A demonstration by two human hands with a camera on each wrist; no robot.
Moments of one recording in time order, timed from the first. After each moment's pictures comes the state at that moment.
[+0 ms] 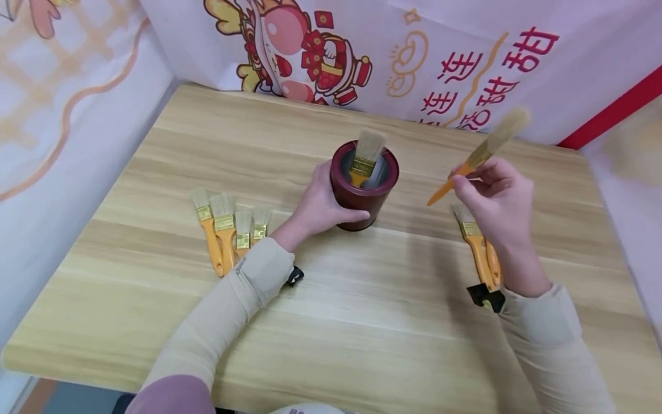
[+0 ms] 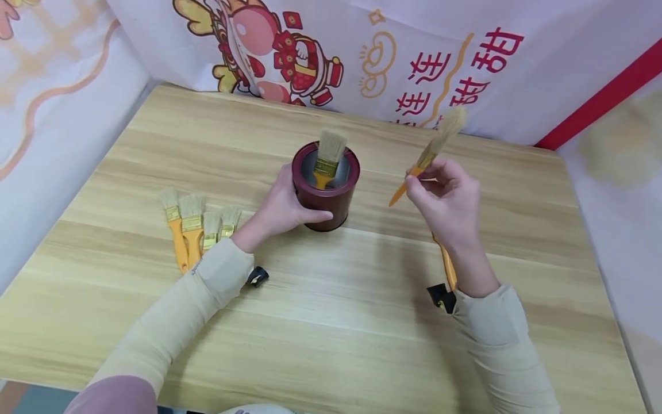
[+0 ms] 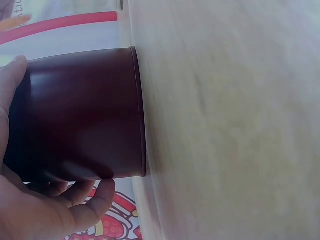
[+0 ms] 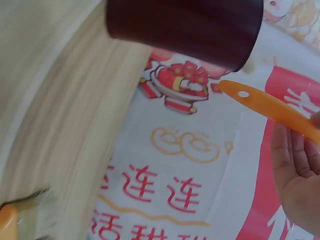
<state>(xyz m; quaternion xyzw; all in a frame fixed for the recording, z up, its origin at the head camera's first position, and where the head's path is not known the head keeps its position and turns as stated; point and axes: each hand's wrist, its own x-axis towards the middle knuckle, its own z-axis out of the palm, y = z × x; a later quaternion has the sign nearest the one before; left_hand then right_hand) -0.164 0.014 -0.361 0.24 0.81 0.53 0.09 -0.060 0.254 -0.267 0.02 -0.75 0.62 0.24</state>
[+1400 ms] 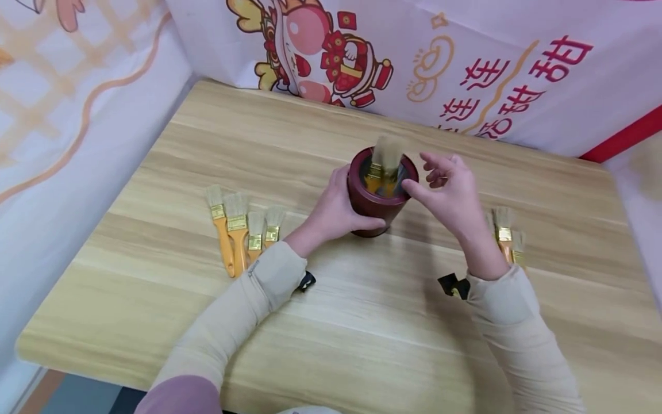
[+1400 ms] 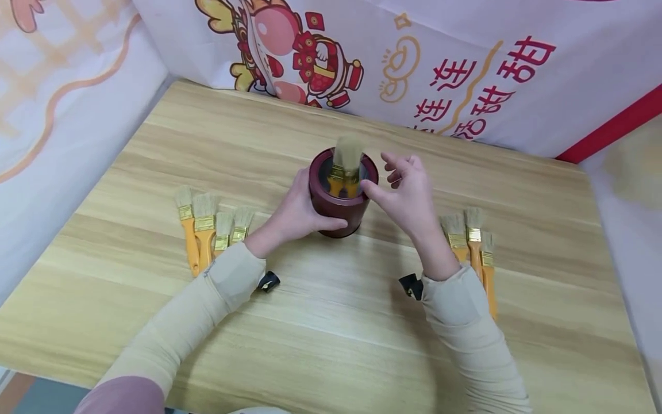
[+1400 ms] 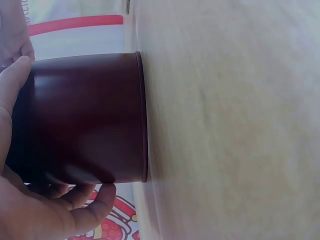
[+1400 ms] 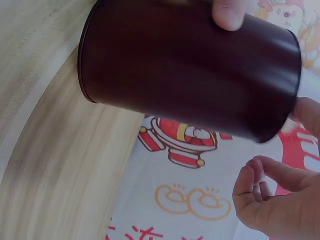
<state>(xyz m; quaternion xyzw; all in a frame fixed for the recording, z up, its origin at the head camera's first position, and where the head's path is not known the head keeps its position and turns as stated) -0.164 0.013 -0.361 0.26 0.80 0.54 0.07 -0.108 0.204 -0.279 -0.05 -0.90 0.42 0.09</state>
